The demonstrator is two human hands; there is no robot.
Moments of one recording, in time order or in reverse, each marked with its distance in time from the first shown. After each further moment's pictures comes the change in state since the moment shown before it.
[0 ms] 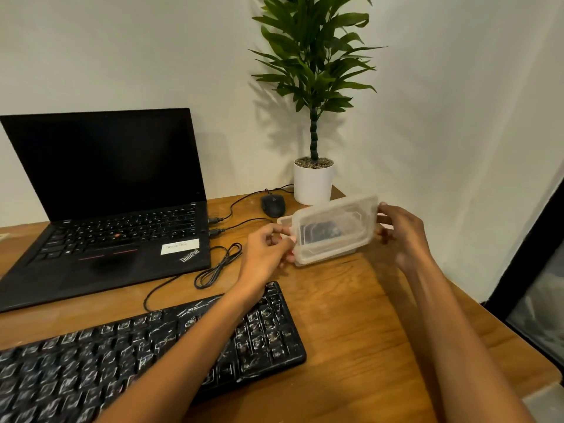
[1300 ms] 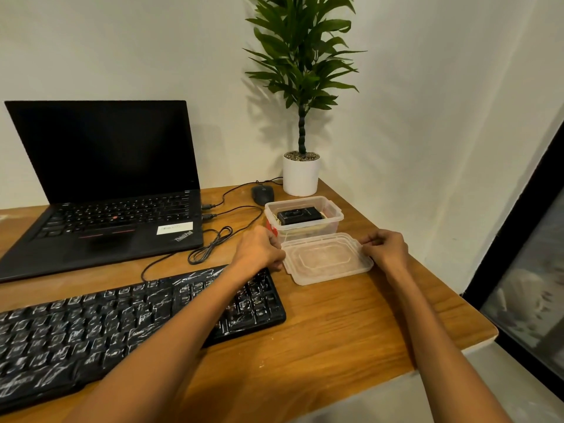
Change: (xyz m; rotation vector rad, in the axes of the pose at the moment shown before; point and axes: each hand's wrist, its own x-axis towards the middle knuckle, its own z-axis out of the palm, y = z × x) left_hand -0.017 0.002 0.011 0.627 -0.094 -0.132; right_hand -0.022 0.042 -0.044 -0.678 0.043 -0.162
